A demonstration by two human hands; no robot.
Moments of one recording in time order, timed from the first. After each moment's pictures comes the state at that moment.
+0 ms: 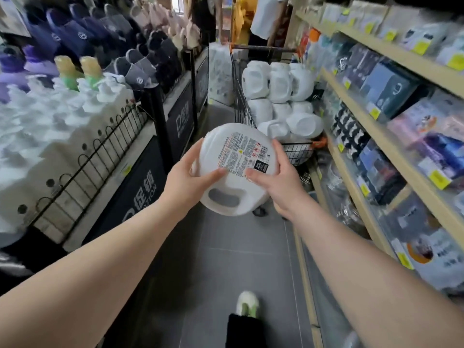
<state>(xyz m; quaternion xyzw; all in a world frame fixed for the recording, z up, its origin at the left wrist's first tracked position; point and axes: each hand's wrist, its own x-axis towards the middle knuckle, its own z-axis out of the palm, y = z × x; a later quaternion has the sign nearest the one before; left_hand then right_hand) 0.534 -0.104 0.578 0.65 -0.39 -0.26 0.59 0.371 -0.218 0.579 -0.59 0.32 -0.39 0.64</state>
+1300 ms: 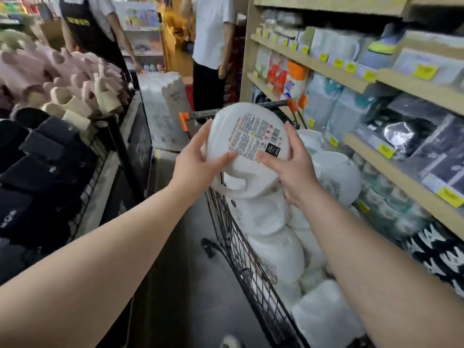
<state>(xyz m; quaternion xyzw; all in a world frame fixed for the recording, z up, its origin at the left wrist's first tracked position) 0.946 -0.881 0.624 0.57 -0.54 -0.27 0.56 0.758 -0.938 0.621 -0.56 0.41 -0.53 0.50</state>
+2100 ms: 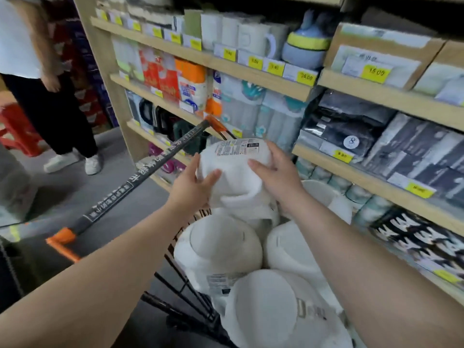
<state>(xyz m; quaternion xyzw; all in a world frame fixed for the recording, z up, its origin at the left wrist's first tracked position) 0.945 -1.247 0.590 0.53 -0.61 -0.50 0.32 0.768 -1.184 0.616 -0.44 0.68 -0.52 0.27</state>
